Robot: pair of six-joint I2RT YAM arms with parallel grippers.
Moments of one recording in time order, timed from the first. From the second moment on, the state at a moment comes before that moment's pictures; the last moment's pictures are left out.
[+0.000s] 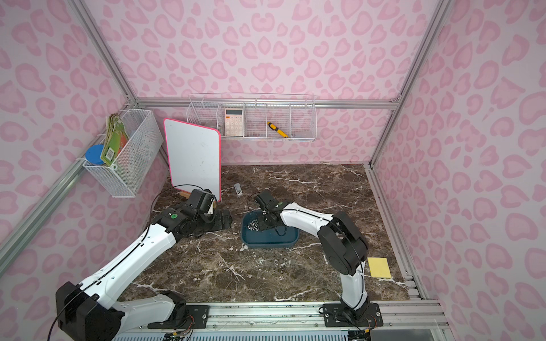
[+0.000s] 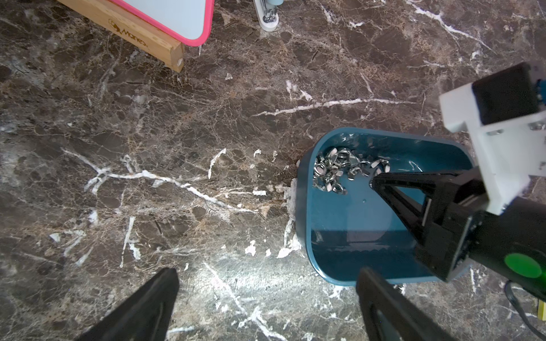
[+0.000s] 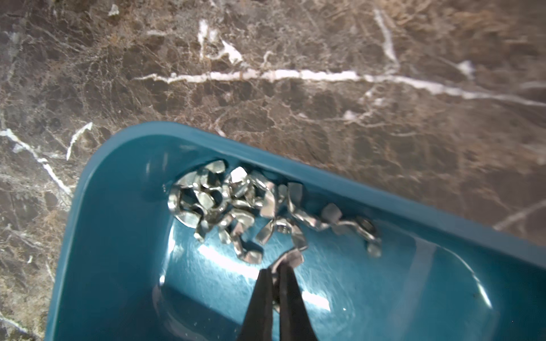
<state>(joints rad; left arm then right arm) -0.44 1.22 1.06 -0.83 -0.07 -0.55 0.82 1.91 1.37 -0.54 0.04 0.45</state>
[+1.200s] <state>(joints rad) -0.48 1.46 1.18 -0.79 0.11 -0.60 0.74 1.64 1.12 -0.53 0.13 0.52</state>
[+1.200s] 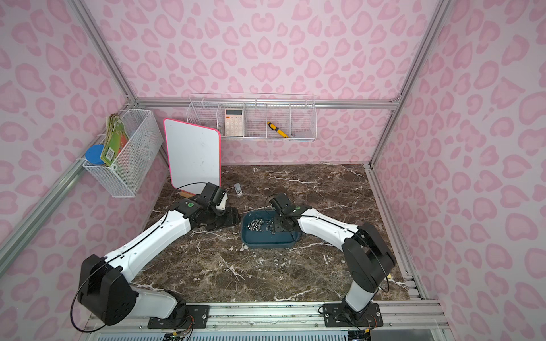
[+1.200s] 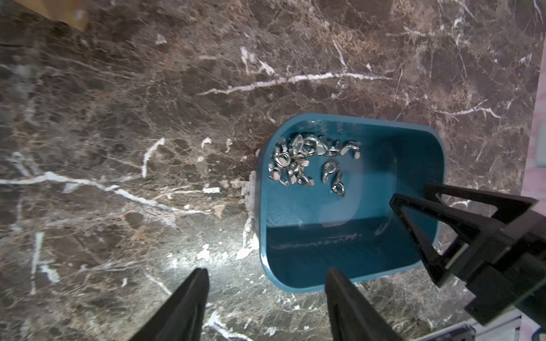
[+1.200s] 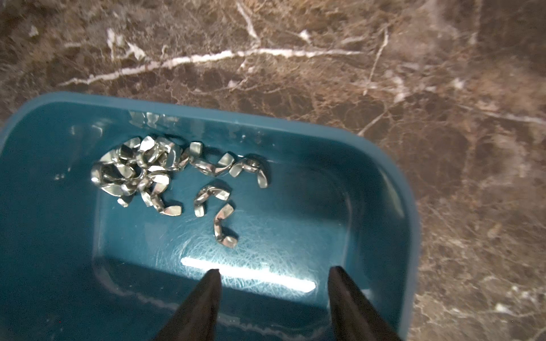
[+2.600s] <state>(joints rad) -0.72 2.18 1.69 -0.91 0.09 -0.84 0.50 1.18 0.78 -0.45 -0.03 0.42</state>
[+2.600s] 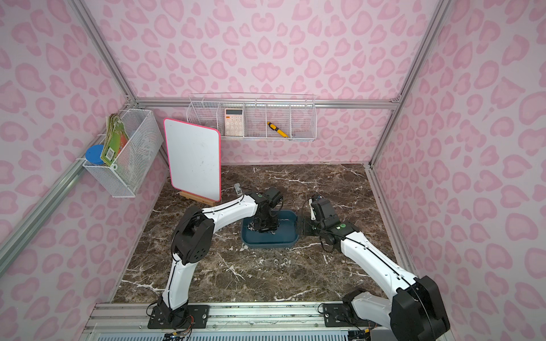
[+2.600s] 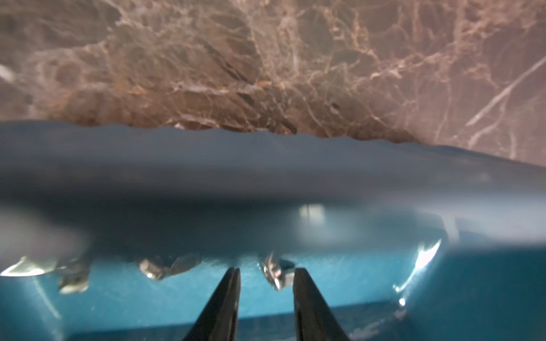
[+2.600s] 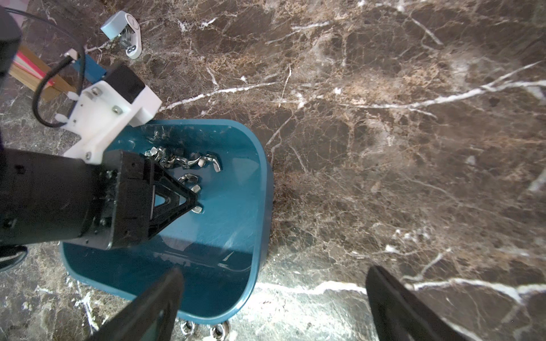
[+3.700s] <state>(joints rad) -0.64 1.65 1.21 -0.51 0.31 -0.80 0.65 1.37 0.88 -0.22 -0.26 0.54</state>
